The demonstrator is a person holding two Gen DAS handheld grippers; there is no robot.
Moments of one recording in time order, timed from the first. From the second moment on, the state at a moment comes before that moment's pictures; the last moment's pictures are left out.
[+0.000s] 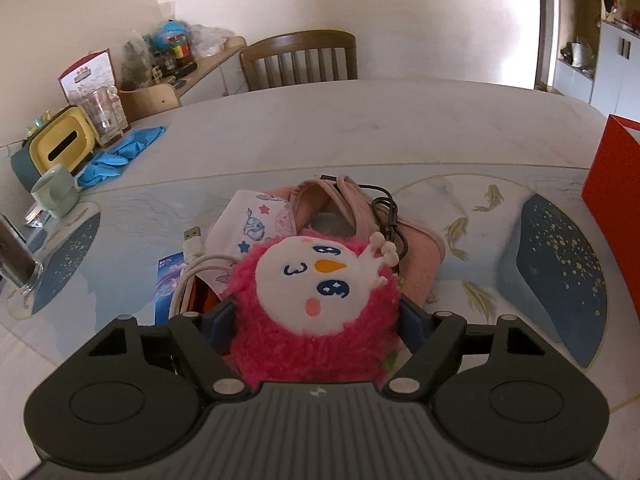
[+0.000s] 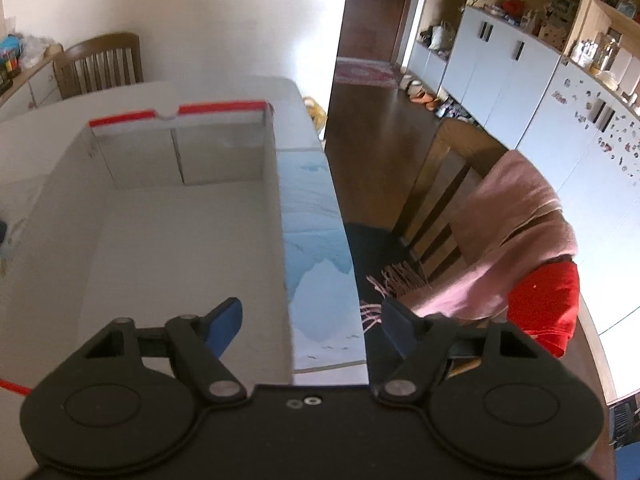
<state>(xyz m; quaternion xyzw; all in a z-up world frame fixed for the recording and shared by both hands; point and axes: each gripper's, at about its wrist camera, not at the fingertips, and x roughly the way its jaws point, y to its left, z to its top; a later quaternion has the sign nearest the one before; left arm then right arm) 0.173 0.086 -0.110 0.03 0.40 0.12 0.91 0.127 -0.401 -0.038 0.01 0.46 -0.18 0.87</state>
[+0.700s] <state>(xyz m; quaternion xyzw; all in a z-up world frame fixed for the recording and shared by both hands) 0.148 0.018 -0.048 0.03 0.35 0.07 0.93 0.132 -0.412 -0.050 0.05 0.48 -0.11 0.87</state>
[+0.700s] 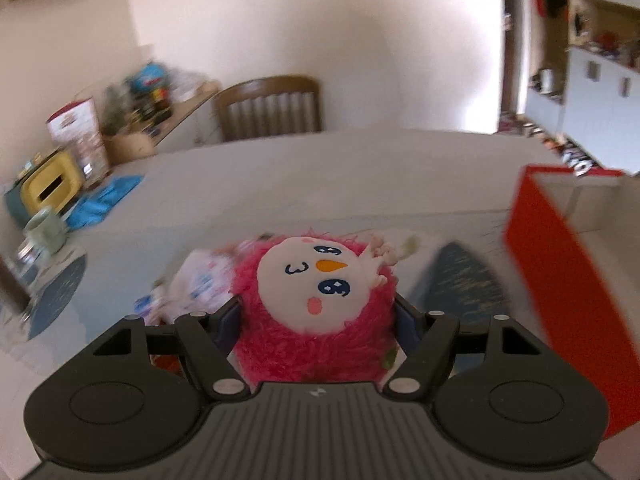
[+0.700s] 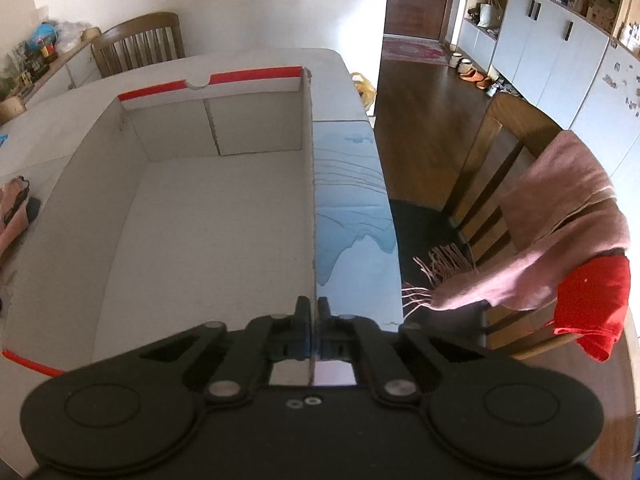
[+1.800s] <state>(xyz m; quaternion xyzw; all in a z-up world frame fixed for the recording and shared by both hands) 0.238 -0.214 -0.079 0.15 0.45 -0.20 0.86 0.129 -0.404 -0.047 0.03 0.49 -0.10 0.87</state>
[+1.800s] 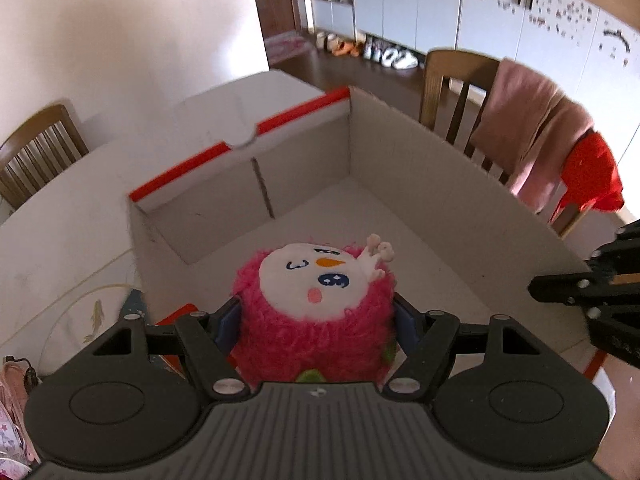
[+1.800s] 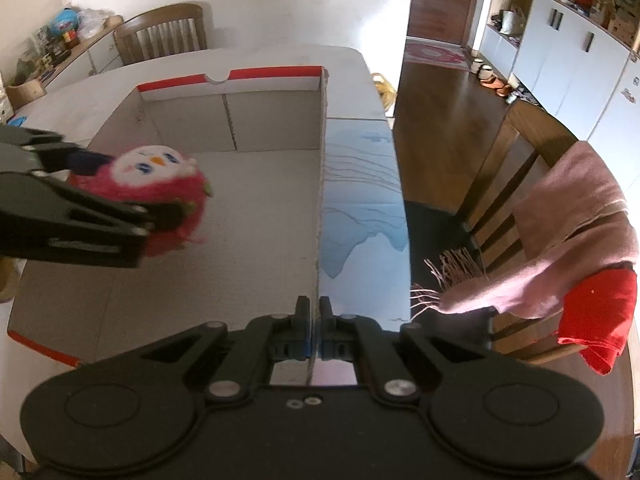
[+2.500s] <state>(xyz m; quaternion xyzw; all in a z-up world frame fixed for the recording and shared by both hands) 0.247 -0.185 -0.086 0.11 0.50 -0.20 0.83 0.137 -0.383 -0.049 0.03 0.50 -0.10 0.86</state>
